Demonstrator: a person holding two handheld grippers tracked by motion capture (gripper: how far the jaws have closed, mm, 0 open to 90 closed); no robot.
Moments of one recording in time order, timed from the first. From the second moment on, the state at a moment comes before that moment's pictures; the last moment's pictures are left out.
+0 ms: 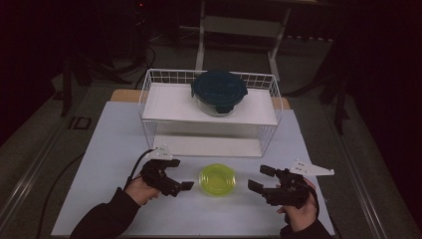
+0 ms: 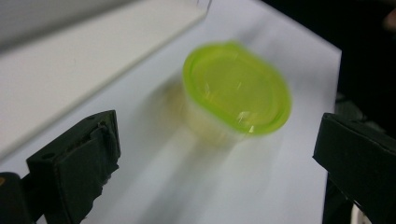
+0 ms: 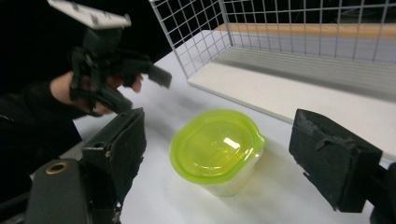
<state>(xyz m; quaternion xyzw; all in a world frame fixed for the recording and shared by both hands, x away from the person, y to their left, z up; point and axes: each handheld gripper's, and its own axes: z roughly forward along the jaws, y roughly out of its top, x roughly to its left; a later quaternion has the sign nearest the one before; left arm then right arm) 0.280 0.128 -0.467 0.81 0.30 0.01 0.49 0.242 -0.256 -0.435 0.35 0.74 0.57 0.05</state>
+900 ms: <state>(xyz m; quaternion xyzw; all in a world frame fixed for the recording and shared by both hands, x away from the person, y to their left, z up) 0.309 0.105 -0.472 0.78 0.40 -0.10 0.48 0.284 -0.227 -0.460 0.43 0.75 0.50 -0.03</state>
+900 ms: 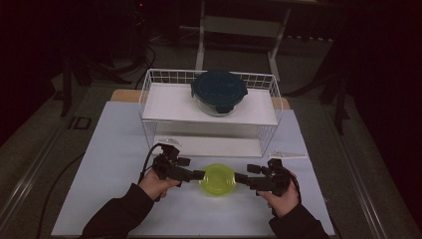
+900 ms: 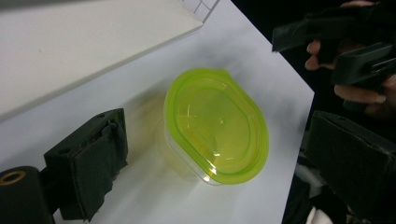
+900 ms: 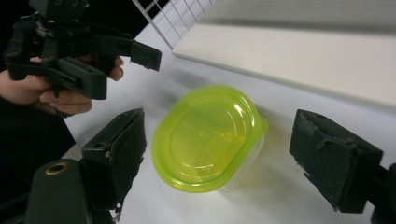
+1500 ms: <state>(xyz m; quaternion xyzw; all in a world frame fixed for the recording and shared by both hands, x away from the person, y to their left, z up) 0.314 0.096 -0.514 0.74 0.48 -0.19 0.43 0.303 -0.224 -0.504 0.52 0.71 0.44 -0.15</state>
